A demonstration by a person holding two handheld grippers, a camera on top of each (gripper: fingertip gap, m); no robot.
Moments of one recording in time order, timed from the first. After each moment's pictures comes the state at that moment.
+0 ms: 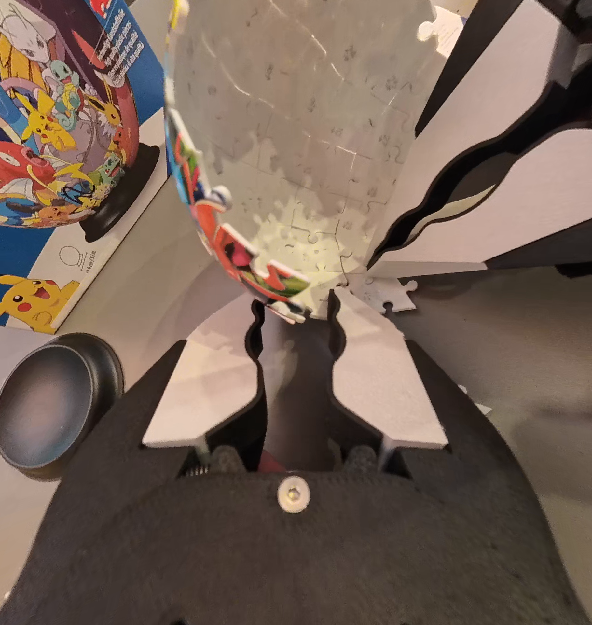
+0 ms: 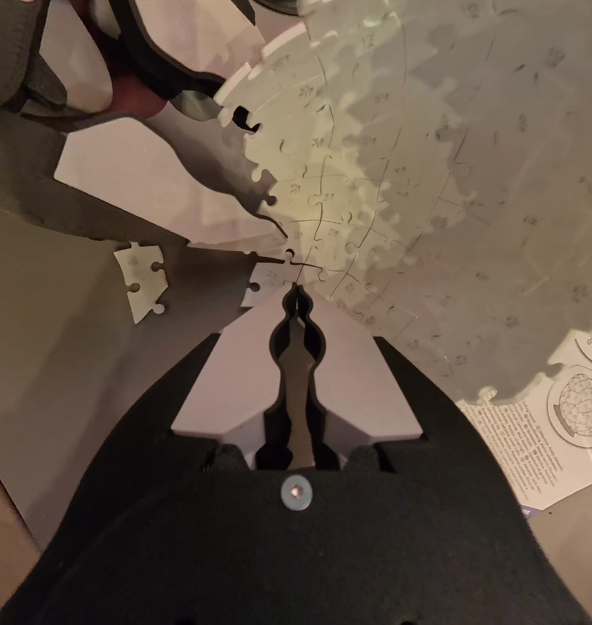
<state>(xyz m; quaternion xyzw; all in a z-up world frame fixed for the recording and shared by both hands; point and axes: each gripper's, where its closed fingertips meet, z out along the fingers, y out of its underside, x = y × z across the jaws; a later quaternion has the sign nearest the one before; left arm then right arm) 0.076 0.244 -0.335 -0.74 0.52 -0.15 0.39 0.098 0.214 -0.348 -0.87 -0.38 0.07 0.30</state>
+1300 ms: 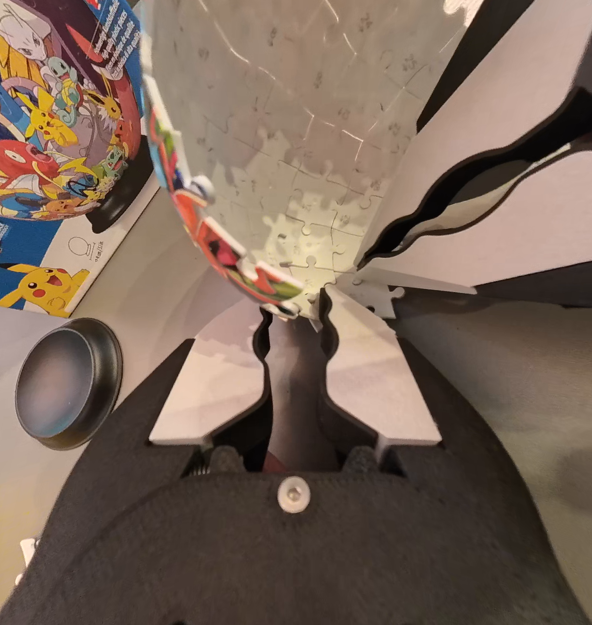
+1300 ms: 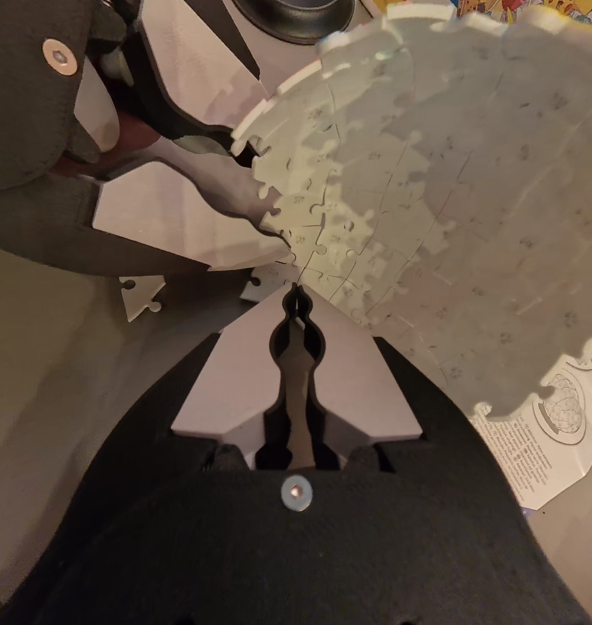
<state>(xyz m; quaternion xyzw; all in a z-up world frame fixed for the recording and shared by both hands) 0.080 0.238 -0.340 -0.76 0.51 -0.09 0.40 0.098 0.214 -0.347 -0.85 -0.39 0.05 0.35</state>
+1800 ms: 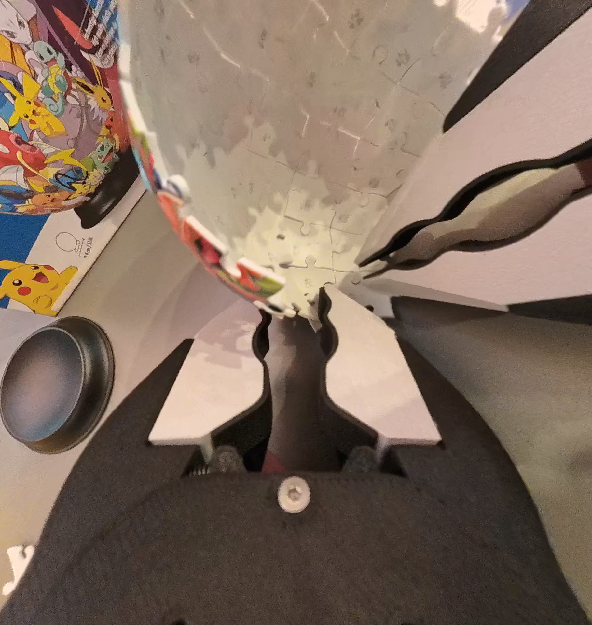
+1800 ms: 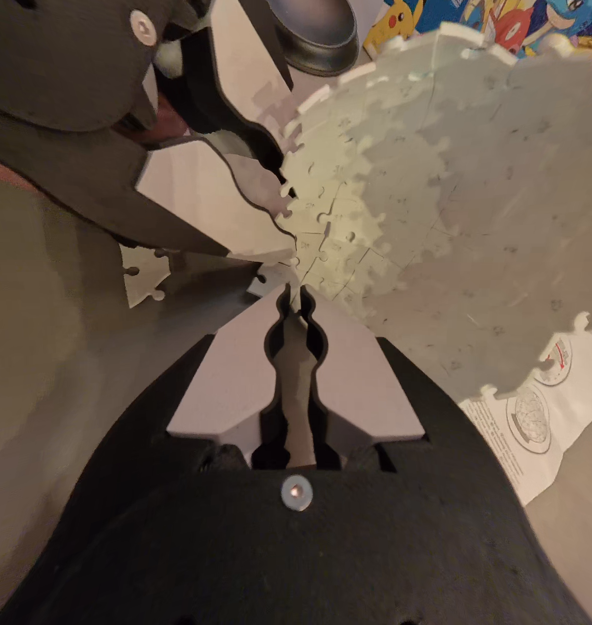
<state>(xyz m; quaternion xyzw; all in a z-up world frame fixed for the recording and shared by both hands) 0.080 0.237 -0.342 -0.76 0.51 -0.10 0.39 0.095 0.212 -0.341 -0.81 -0.42 0.02 0.40</state>
